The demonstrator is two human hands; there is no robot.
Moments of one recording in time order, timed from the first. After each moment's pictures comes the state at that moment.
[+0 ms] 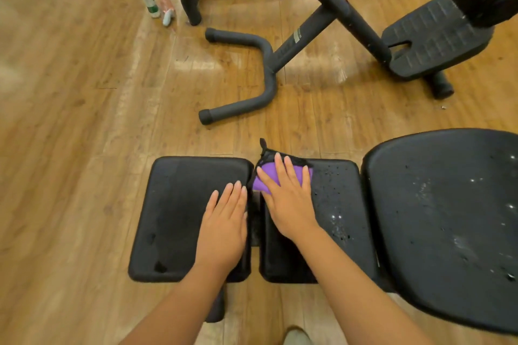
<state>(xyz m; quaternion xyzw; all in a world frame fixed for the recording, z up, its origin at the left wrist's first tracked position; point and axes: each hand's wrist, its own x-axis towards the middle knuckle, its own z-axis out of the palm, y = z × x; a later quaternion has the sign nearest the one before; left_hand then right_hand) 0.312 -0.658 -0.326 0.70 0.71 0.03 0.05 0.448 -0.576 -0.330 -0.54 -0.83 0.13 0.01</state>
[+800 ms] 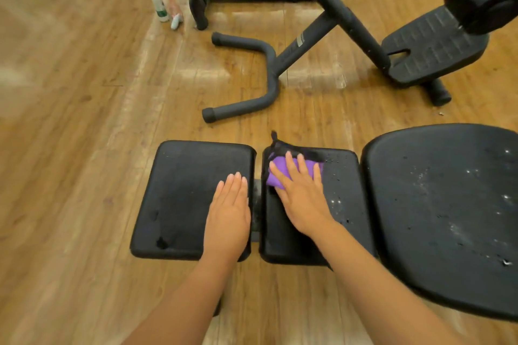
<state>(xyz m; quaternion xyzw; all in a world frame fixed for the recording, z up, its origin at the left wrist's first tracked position) 0.327 -0.668 -0.340 0.66 0.74 0.10 0.03 0.476 -0.589 -0.332 -0.52 -0.85 0.11 0.01</state>
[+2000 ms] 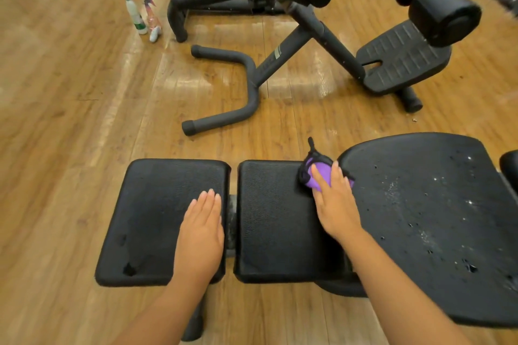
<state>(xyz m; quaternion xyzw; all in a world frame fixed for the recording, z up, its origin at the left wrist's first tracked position) 0.325 -0.668 -0.335 0.66 0.75 0.07 0.05 0.573 -0.556 -0.341 -0.64 -0.75 0.15 0.10</state>
